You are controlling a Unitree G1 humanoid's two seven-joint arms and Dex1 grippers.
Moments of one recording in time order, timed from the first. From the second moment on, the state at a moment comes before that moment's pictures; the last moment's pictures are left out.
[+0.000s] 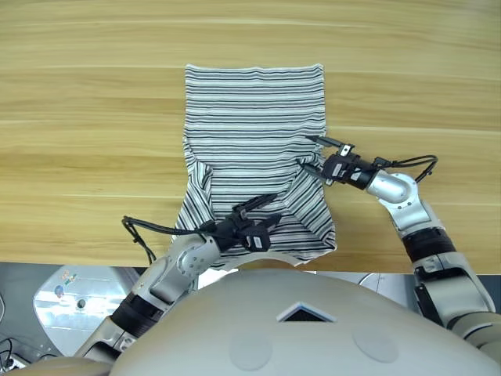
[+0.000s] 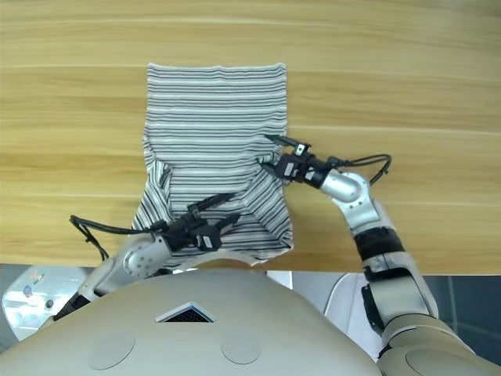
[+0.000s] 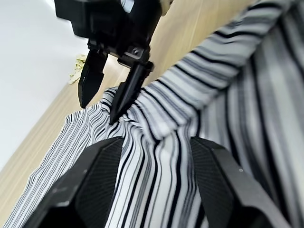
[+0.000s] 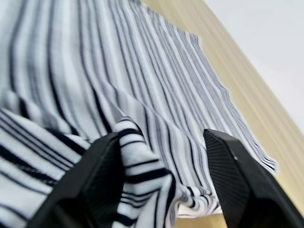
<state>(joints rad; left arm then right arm) 0.39 0.50 -0.57 -0.24 0.55 -0.35 -0.32 -0.10 -0.49 0.28 0.46 -0.23 -0.64 0.53</state>
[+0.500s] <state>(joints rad) 0.31 0.53 -0.42 -0.28 0.32 -0.44 -0.38 -0.04 -0.49 0.33 0.40 -0.09 -0.74 0.59</state>
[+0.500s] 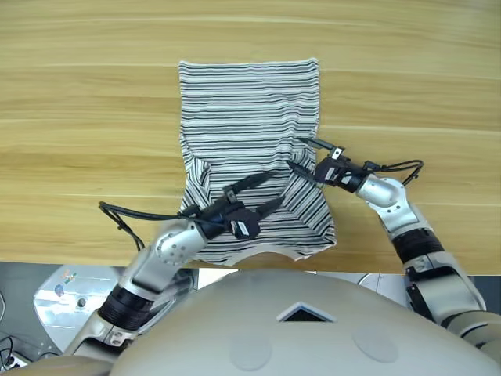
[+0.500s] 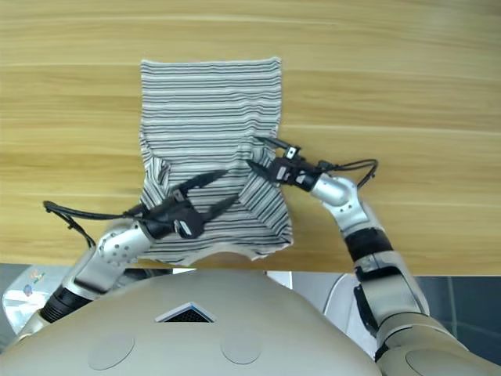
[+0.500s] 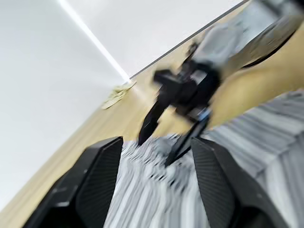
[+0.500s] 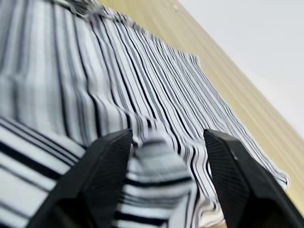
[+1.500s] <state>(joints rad) 0.98 0.80 0.08 -0.45 0.51 -0.57 -0.45 0.51 -0.81 -0.06 -0.07 -0.56 -0.80 0.43</state>
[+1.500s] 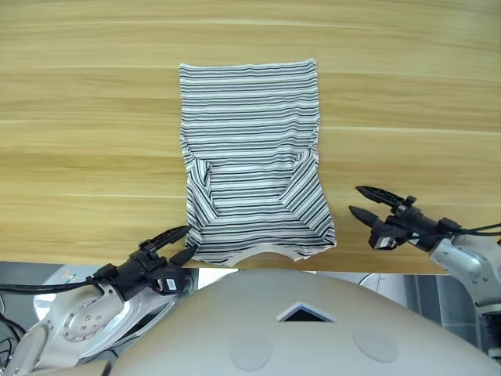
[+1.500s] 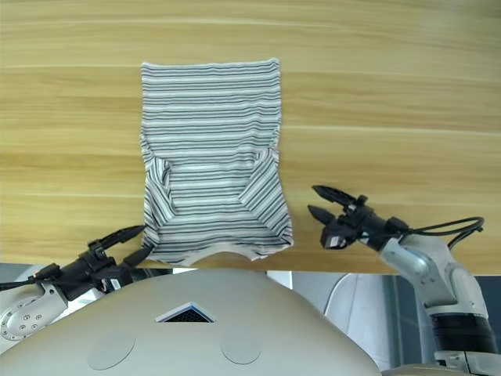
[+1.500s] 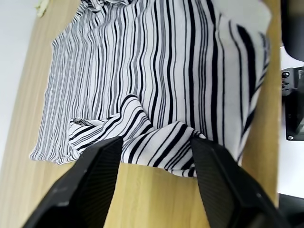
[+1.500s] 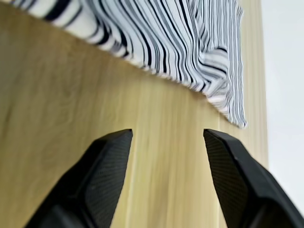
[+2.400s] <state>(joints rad) 0.96 0.75 0.35 -0.33 0.49 -0.57 -0.45 0.45 -0.86 0.01 0.00 -0.58 -0.78 0.35</state>
